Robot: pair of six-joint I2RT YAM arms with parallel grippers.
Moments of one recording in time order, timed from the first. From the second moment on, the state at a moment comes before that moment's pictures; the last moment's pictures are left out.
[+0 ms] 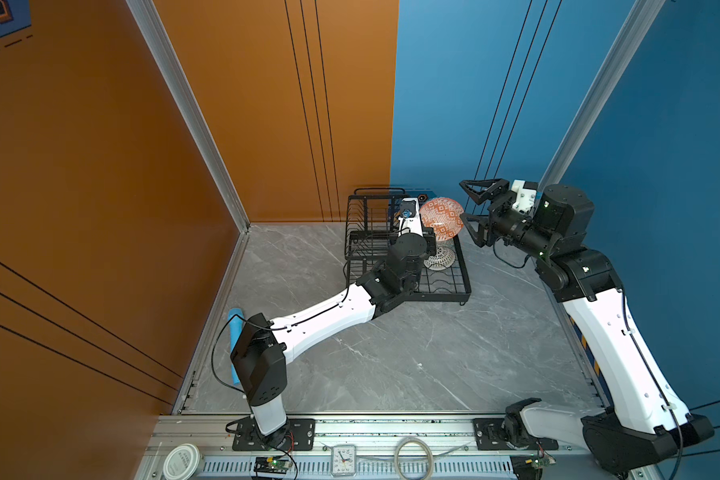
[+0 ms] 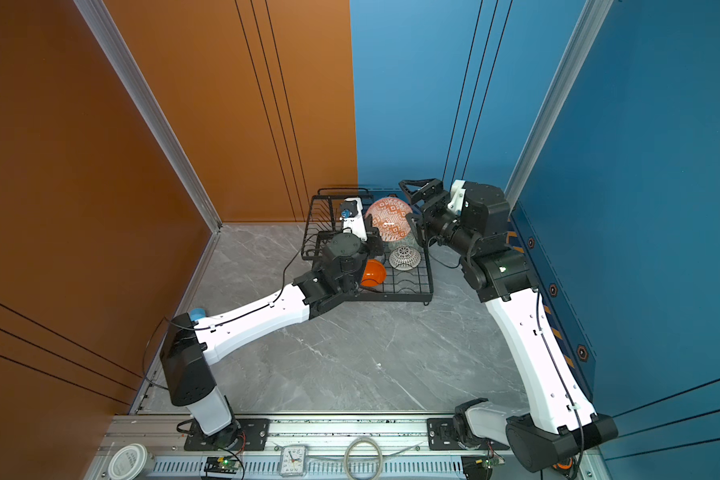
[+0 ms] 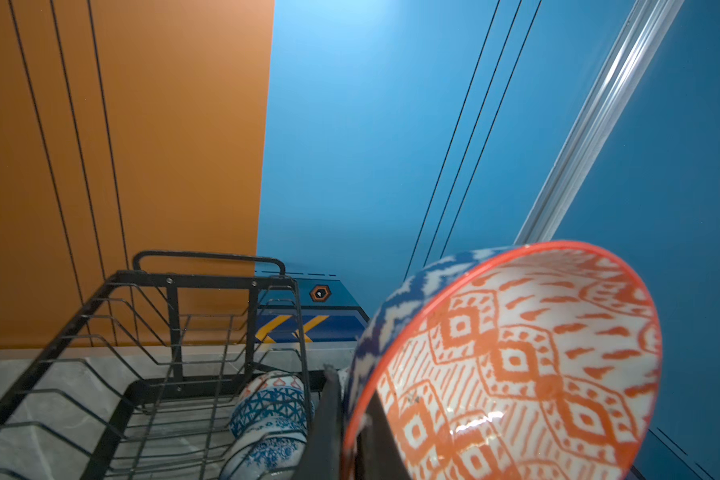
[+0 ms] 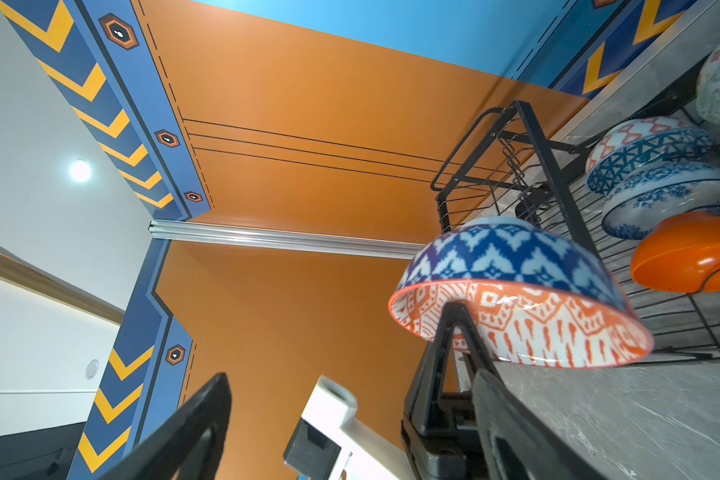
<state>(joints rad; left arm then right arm) -0.94 1.74 1.55 0.26 -0.76 -0.18 0.32 1.28 1.66 -0.50 -0.30 1.37</state>
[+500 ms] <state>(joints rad) -0.96 1.73 1.52 0.45 -0.89 0.09 0.36 1.43 1.67 -0.43 -0.23 1.48</state>
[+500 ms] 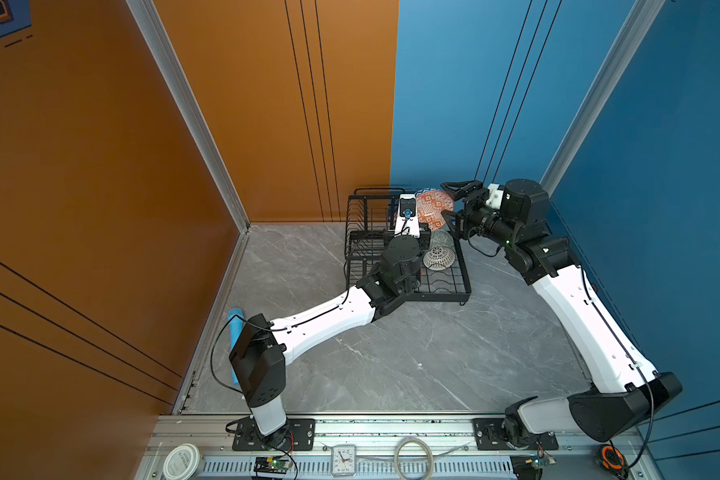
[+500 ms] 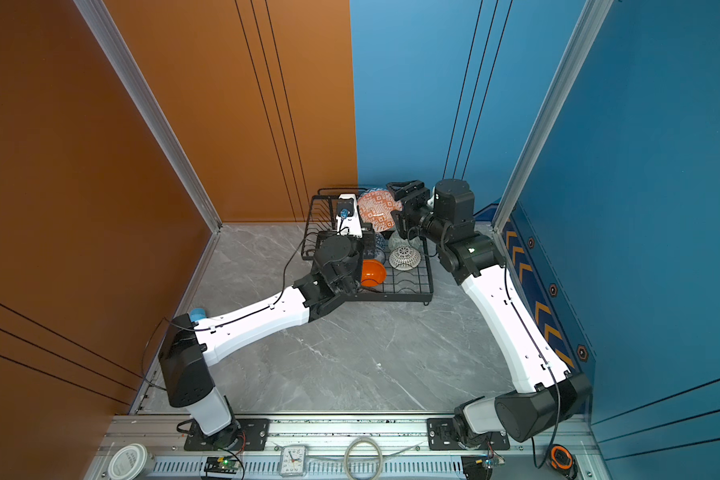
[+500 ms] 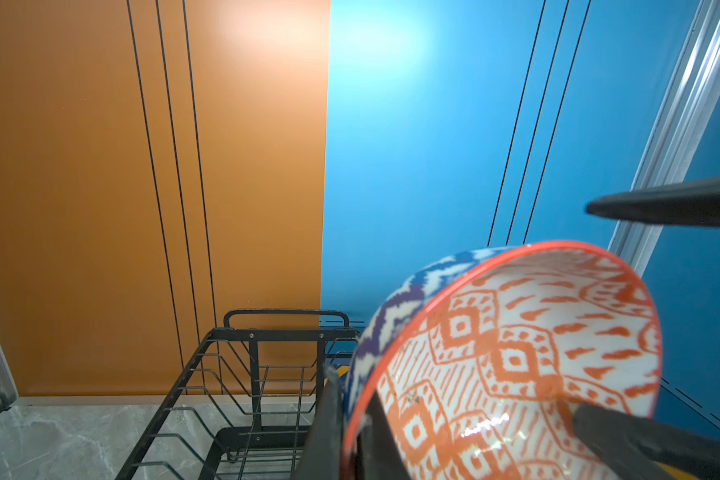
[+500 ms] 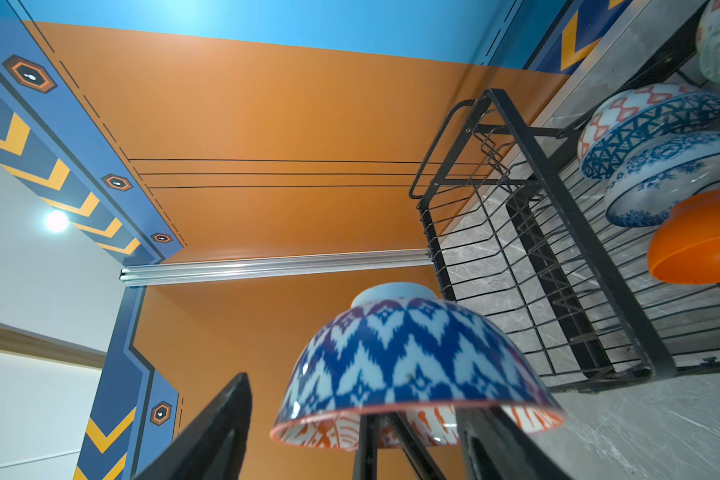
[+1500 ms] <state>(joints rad) -0.99 1.79 1.52 0.58 -0.97 0.22 0.40 1.47 1.72 -0.40 -0.19 1.64</state>
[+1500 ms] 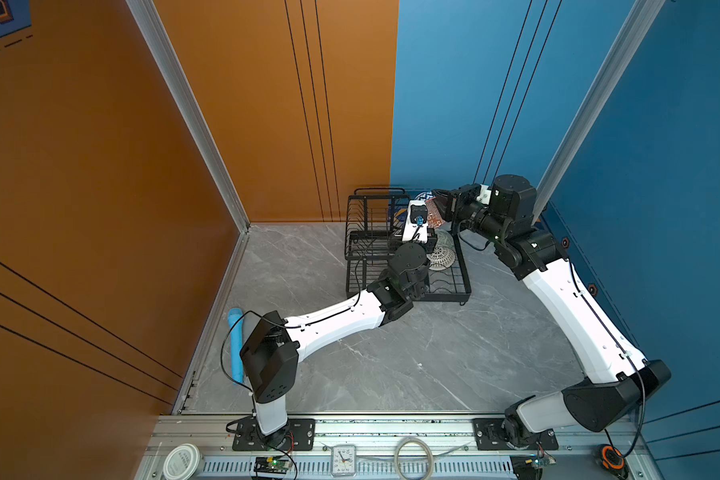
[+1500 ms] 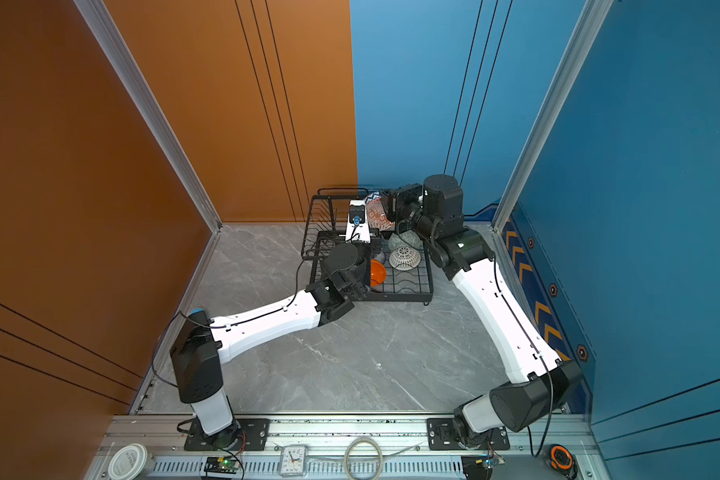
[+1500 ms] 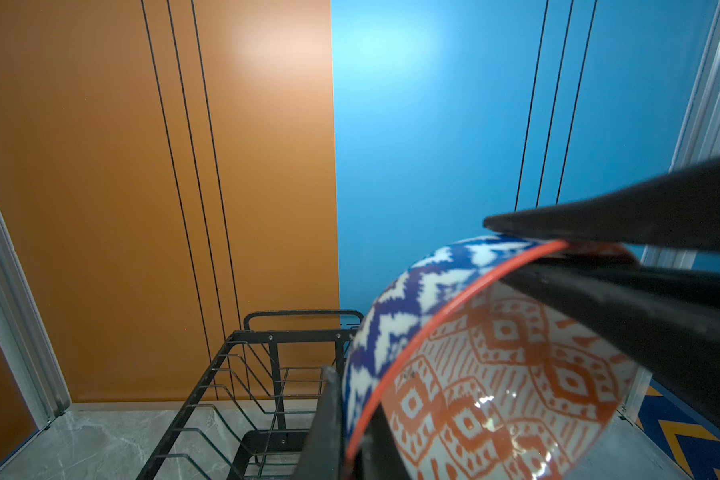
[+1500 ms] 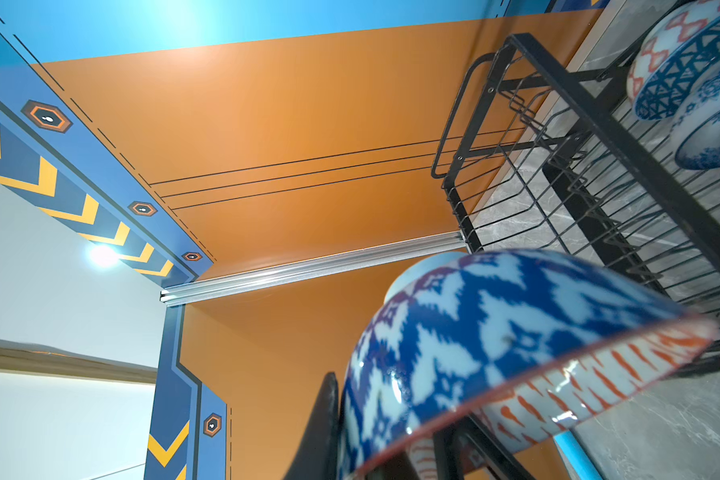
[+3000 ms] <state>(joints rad) -1.02 1.60 1.42 0.33 -0.83 0.13 0.24 1.43 1.58 -0.37 -0.17 1.53</state>
